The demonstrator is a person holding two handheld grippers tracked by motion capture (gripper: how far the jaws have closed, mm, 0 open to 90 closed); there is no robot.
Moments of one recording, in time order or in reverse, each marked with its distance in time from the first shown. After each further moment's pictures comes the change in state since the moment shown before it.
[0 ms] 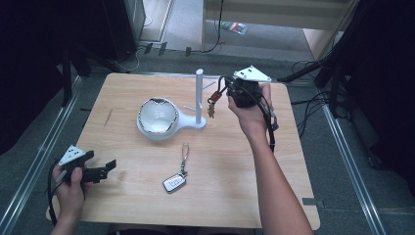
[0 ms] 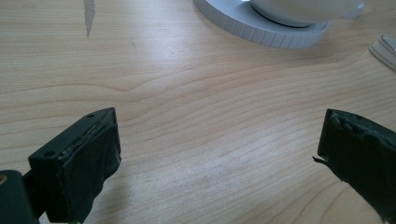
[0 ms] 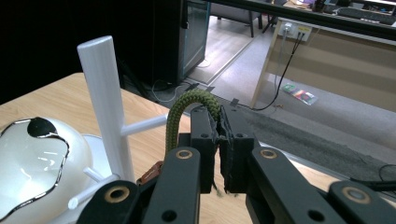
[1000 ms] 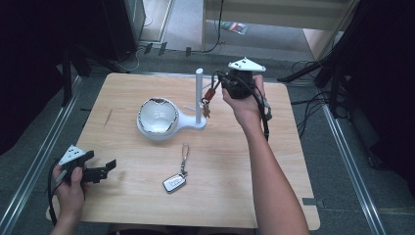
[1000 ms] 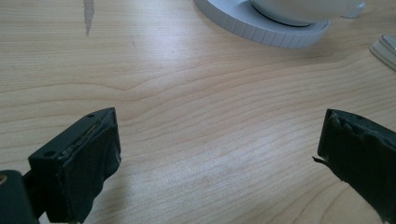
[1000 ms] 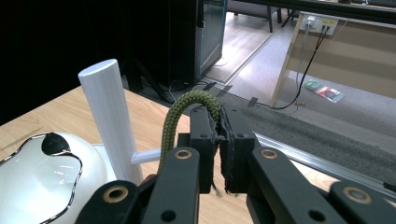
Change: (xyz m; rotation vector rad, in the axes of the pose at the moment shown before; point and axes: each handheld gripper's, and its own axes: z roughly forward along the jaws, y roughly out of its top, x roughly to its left) left arm 0.000 0.000 0.001 0.001 0.000 -0.004; right arm -0.001 0.013 0.027 0.015 0.075 0.039
